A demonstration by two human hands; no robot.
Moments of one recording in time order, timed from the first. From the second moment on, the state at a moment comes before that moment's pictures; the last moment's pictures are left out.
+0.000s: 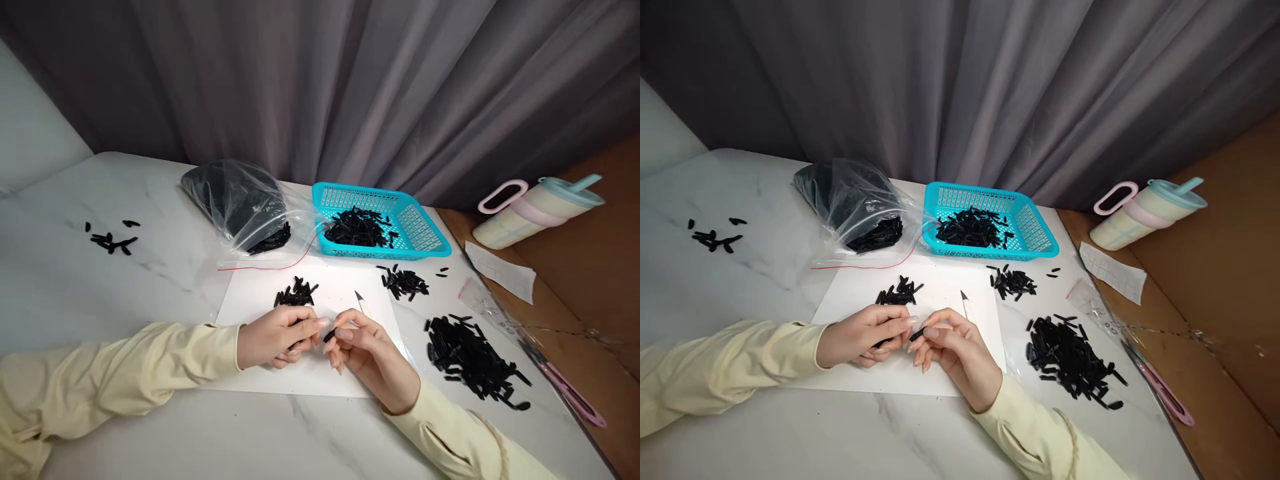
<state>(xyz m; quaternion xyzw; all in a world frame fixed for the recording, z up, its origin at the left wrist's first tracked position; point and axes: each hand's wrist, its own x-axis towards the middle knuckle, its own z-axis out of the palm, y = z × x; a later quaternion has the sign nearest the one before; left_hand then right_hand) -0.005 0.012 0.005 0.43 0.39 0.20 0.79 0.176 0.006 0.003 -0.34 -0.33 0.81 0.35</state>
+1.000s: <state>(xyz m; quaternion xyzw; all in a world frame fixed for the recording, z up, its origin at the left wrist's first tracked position) -0.009 0.006 0.008 0.58 0.36 0.18 0.71 0.177 -0.010 -0.004 -0.36 -0.62 0.59 0.38</state>
